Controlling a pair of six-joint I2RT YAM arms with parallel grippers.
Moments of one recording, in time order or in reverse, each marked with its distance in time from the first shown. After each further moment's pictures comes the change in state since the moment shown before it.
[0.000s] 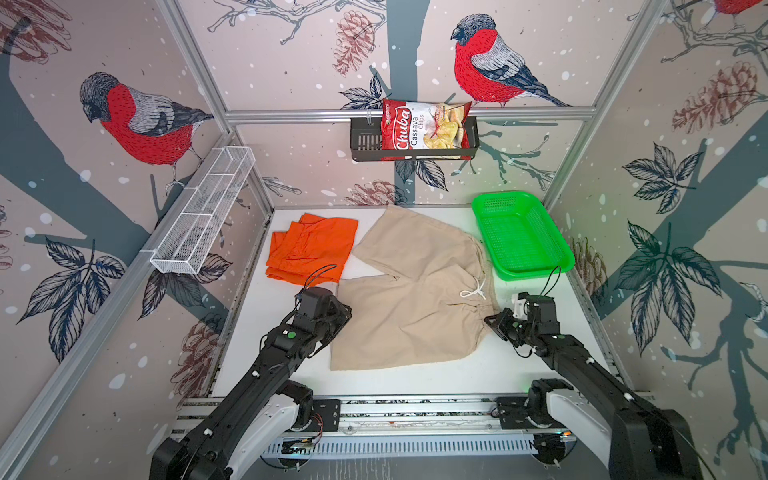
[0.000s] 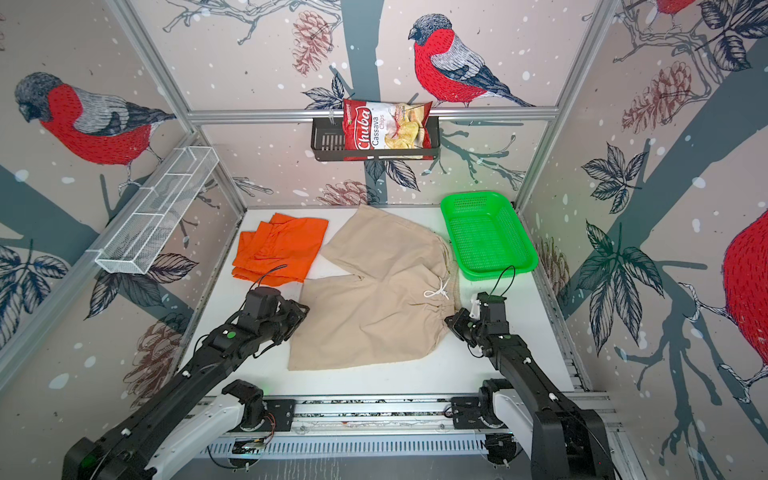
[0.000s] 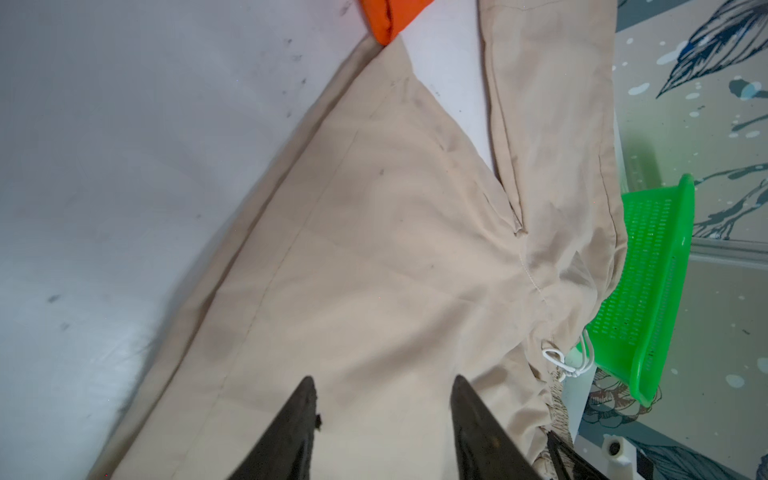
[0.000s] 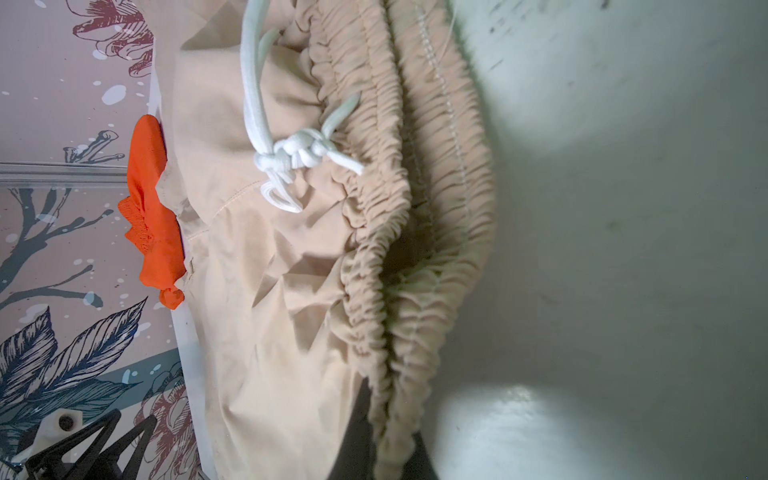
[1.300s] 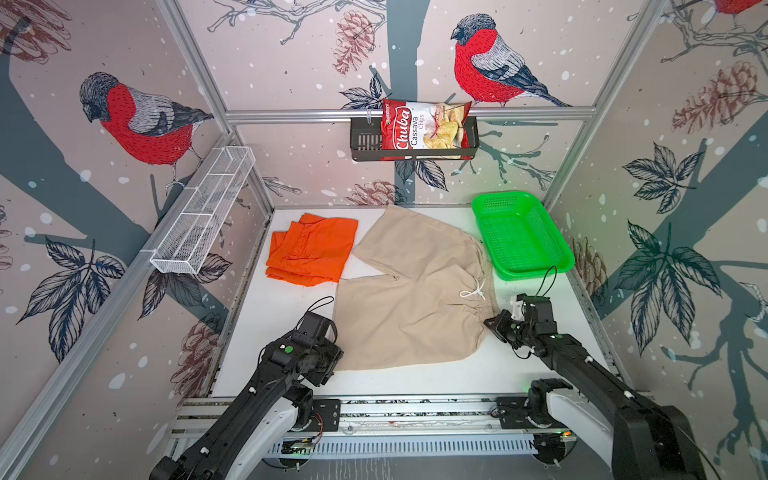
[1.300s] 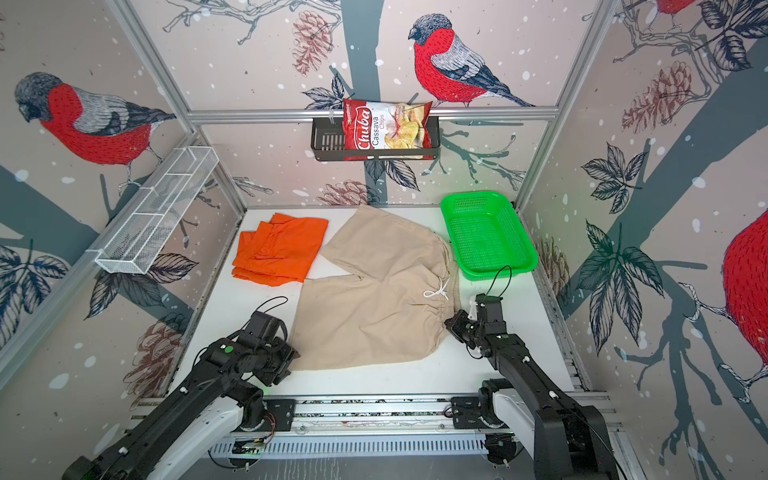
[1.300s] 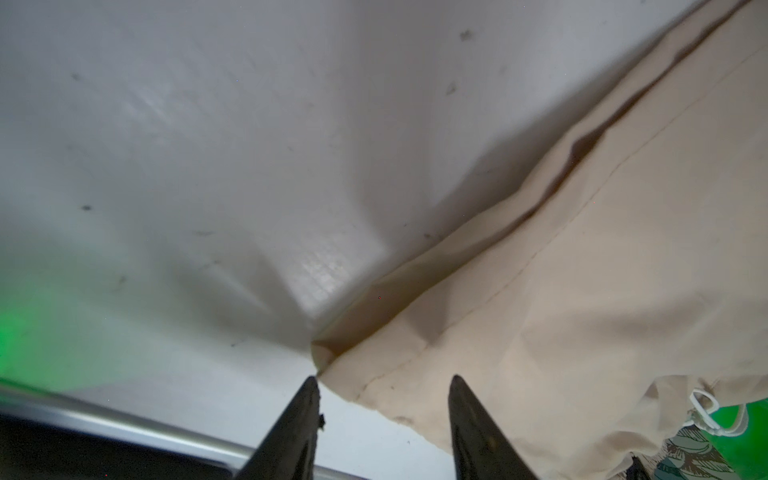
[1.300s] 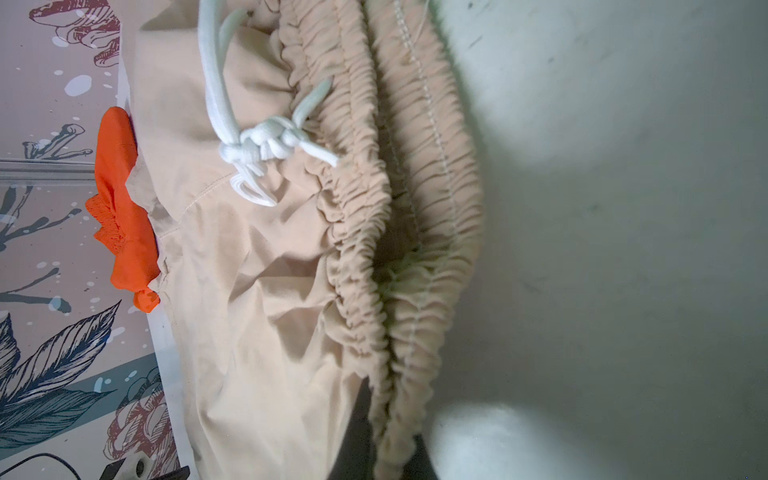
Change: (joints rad) left arm -0.003 -0.086 -0.106 -0.385 0.125 -0.203; right arm 0.032 0.017 -0.002 -0.017 0.046 0.004
